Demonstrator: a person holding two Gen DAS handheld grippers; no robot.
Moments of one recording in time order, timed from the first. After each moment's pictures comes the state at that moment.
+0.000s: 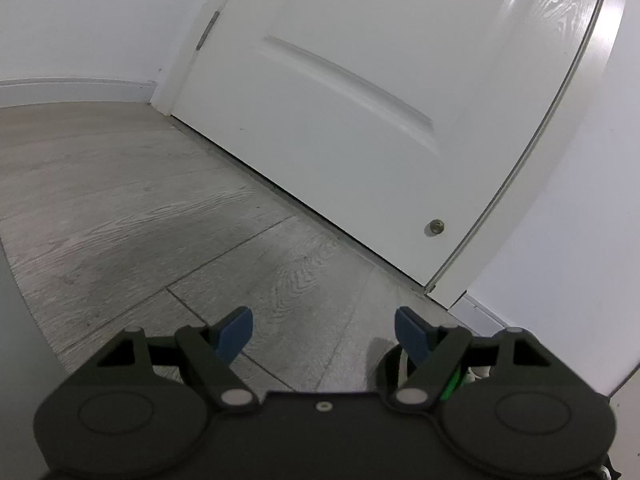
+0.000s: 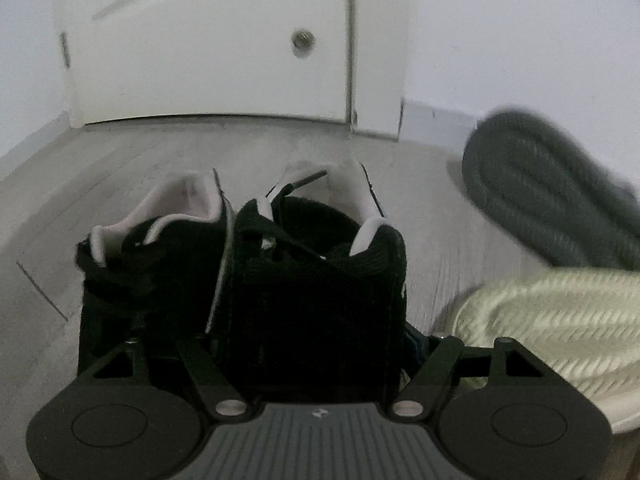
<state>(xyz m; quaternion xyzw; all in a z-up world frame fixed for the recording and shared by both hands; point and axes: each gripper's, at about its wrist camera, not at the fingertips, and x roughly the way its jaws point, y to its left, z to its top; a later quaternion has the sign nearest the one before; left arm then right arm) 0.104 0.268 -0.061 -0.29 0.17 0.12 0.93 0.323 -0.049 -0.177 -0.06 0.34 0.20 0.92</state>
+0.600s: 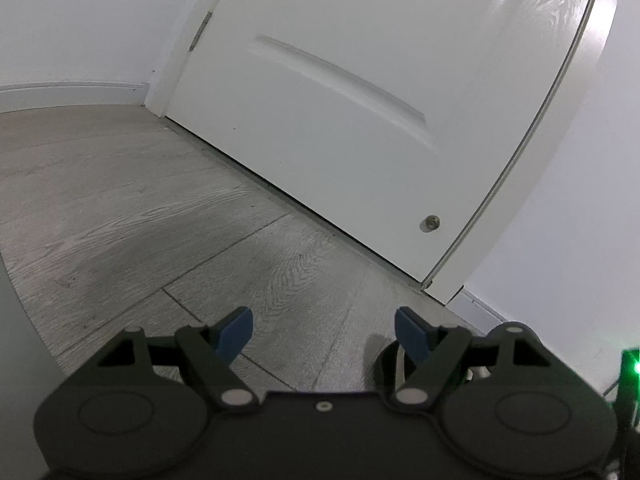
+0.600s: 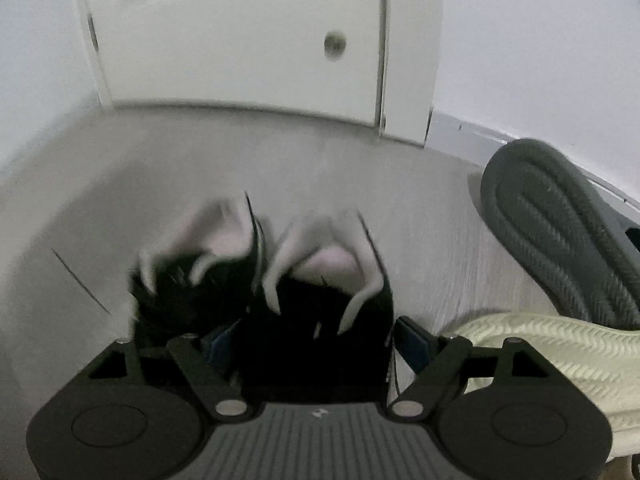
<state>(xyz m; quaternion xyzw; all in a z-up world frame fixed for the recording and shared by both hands) 0.106 0.264 -0.060 -0.28 0.17 0.12 0.94 0.303 -0.050 -0.129 -0.07 0.36 0.24 0.90</state>
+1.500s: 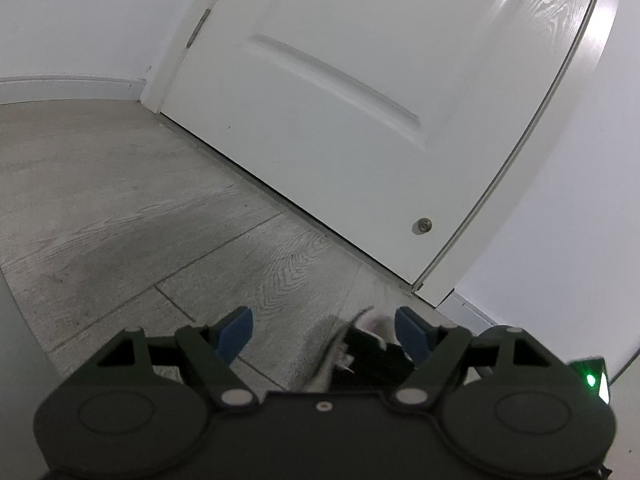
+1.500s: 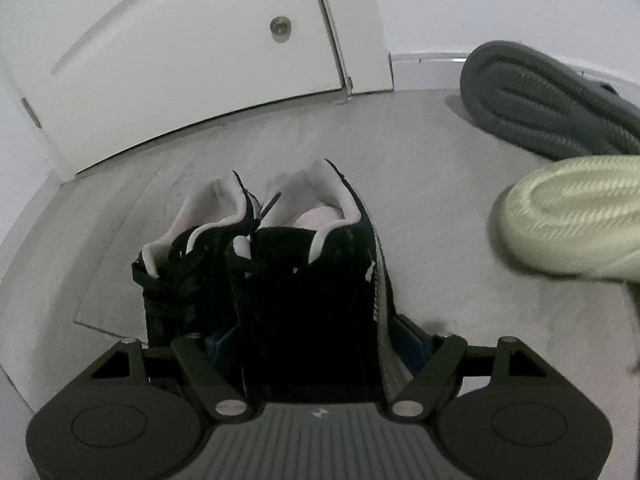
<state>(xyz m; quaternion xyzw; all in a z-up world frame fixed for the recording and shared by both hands) 0.103 0.272 -0.060 -0.29 0.17 0.10 0.94 0.262 0.033 -0.173 0.08 0.42 0.14 0.90</state>
